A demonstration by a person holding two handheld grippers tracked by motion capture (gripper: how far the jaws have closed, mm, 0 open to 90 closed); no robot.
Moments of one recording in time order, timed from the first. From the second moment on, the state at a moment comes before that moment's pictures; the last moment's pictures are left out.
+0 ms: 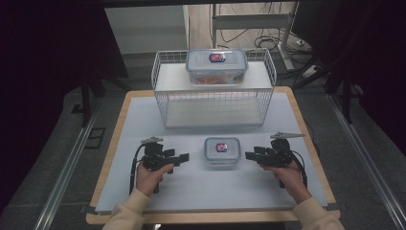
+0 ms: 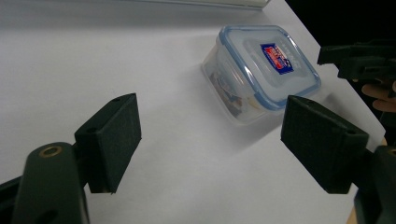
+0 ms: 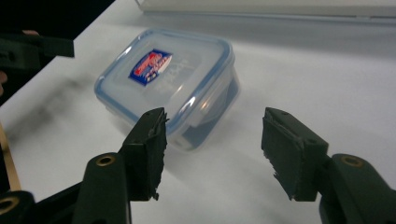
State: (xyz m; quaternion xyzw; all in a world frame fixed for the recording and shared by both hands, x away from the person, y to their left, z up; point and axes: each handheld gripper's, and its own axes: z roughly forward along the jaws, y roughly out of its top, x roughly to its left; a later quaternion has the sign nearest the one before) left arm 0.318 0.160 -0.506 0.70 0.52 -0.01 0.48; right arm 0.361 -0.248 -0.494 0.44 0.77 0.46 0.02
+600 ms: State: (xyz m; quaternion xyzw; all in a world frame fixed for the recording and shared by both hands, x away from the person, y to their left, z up) left arm 0.357 0.115 -0.509 0.71 0.52 -0.04 0.47; right arm 0.393 -0.223 -0.493 0.44 0.77 0.47 -0.03
